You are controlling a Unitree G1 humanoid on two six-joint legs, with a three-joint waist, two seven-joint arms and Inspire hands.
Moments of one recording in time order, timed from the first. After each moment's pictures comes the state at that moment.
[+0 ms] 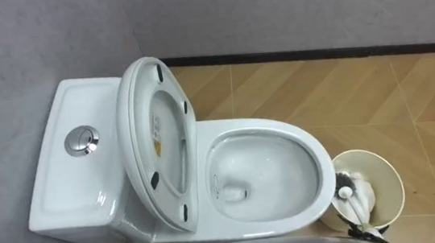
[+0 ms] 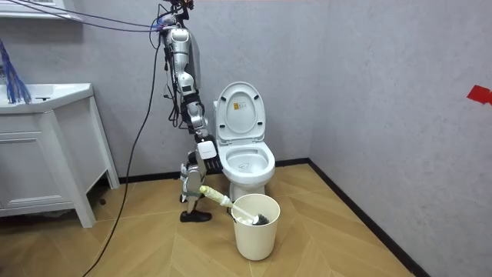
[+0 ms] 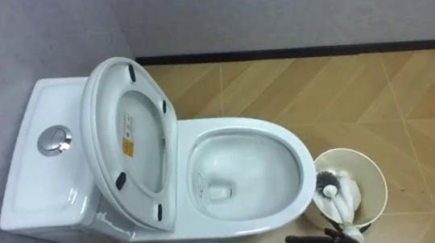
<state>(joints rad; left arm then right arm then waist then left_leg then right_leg) 0.23 0.16 0.06 1.07 0.47 0.21 0.01 0.12 -0.22 -0.03 1.27 0.30 0.04 0.05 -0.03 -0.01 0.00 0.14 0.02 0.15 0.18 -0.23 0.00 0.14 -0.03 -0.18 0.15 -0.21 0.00</state>
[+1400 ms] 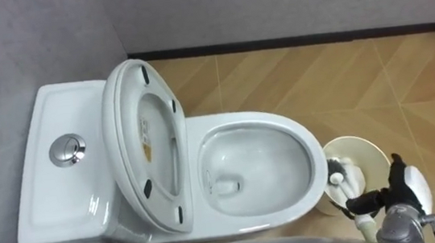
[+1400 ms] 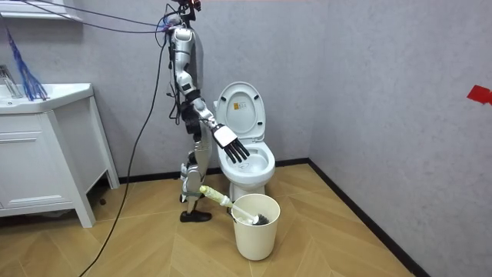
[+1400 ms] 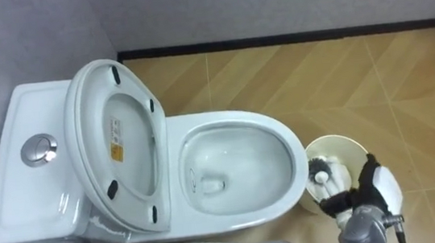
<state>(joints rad) 0.19 0.20 0.03 1.07 0.40 0.06 0.11 0.12 -0.22 -0.06 0.94 -0.33 -0.07 -0.48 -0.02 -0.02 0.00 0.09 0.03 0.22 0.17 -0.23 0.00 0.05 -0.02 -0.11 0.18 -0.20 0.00</state>
